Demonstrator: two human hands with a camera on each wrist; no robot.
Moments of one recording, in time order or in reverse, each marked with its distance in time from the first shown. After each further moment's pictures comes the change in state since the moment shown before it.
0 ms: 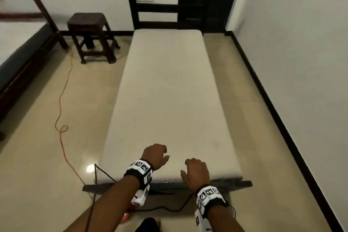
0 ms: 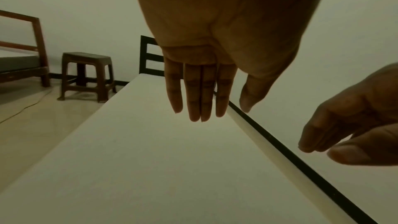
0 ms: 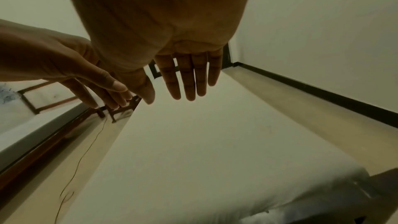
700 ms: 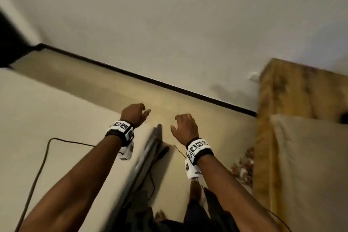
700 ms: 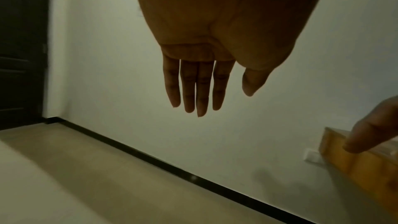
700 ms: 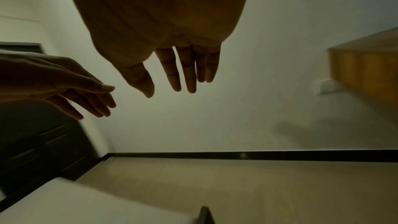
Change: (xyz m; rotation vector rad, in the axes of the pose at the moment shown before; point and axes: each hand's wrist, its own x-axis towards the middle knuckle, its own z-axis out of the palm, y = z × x) left_hand -0.043 0.312 -0.105 0.216 0.024 0.923; right_hand -0.269 0.064 -0.129 0.312 0.524 1.040
